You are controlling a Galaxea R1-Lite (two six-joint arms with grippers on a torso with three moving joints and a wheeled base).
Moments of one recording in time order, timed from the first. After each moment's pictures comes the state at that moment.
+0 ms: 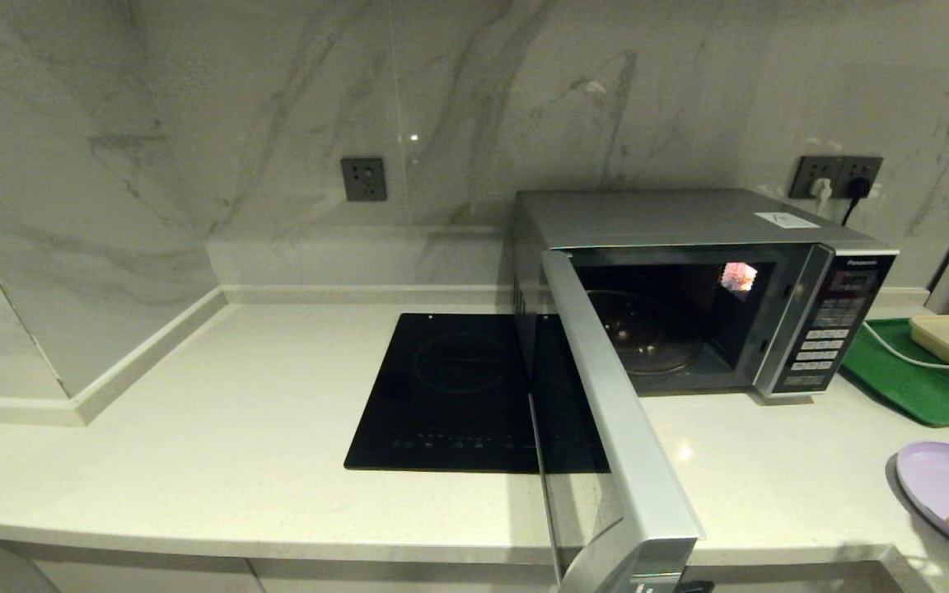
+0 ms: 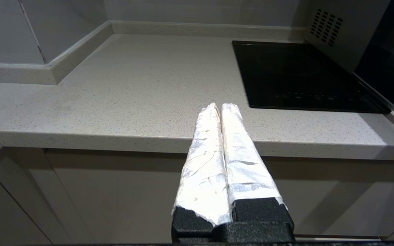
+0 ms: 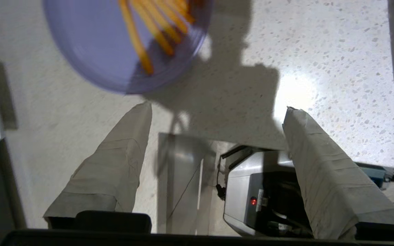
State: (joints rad) left arm 0.00 0.00 0.00 -0.01 0.01 -0.05; right arm -0.64 1.60 -0.95 0.49 -0.22 0.95
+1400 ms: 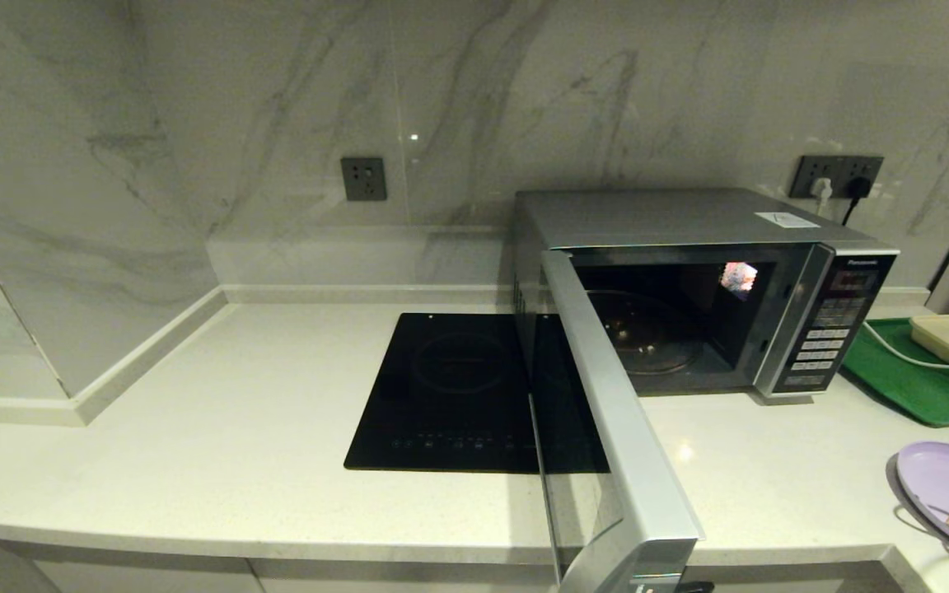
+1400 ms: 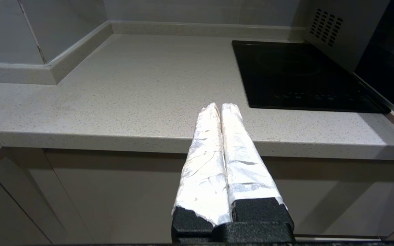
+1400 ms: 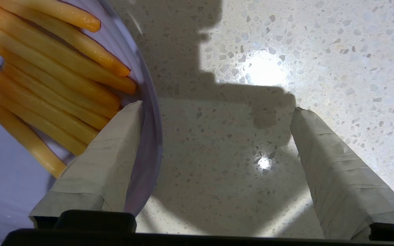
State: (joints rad) left arm 0.00 0.00 0.00 -0.01 0.01 -0.05; right arm -0.76 2.05 -1.02 0.33 -0.27 1.02
